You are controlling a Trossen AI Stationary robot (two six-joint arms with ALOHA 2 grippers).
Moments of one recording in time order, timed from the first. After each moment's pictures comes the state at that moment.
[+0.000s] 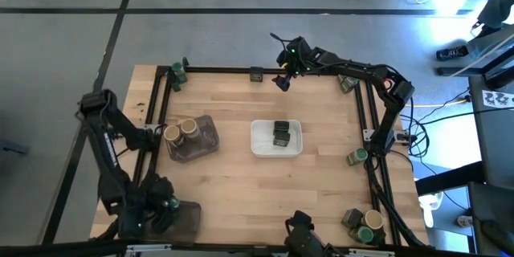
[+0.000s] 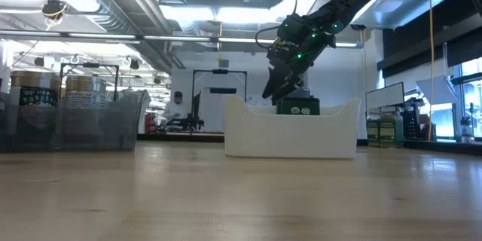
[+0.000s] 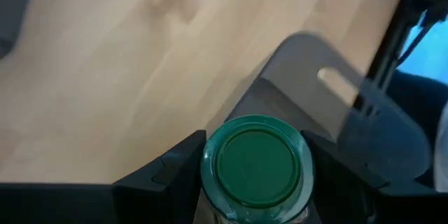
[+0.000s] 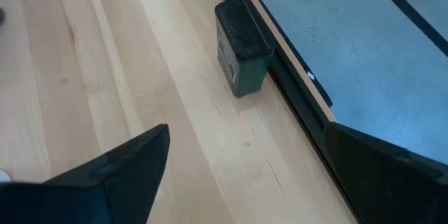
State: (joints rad) left arm -1.23 1.44 0.95 -0.88 -0.53 -1.83; right arm -0.67 1.82 1.35 -0.33 -0.20 -0.18
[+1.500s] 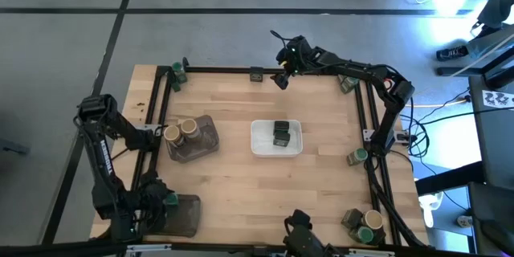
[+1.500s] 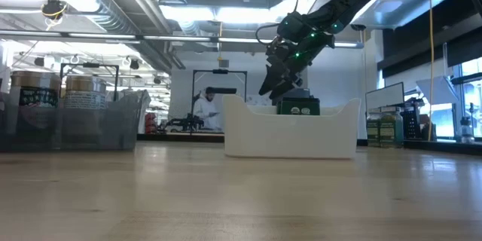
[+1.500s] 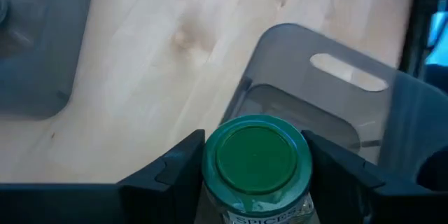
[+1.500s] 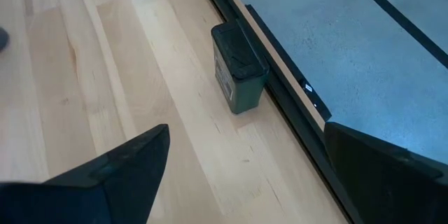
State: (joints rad) left arm -1.33 1.49 0.96 -0.99 -0.68 -1.79; right arm -0.67 1.82 1.35 -0.28 -0.20 -0.15
